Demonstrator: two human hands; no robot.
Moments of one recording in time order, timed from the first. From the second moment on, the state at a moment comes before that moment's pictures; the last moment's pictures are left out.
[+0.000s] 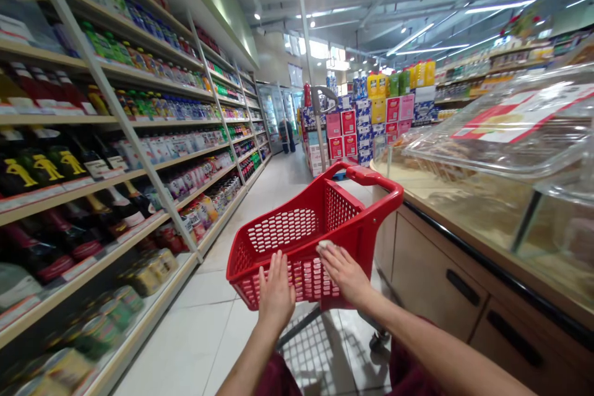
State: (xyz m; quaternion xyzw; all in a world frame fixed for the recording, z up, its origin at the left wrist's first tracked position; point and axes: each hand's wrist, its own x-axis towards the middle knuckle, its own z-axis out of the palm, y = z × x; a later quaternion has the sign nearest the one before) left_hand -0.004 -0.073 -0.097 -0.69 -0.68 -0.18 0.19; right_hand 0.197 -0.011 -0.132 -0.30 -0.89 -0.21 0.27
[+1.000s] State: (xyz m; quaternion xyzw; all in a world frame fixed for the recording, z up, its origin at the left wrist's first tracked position) left_hand 0.001 -0.067 -0.095 -0.68 -0.71 -0.11 0.15; right_hand 0.262 0.037 -0.012 -0.54 -0.72 -0.22 0.37
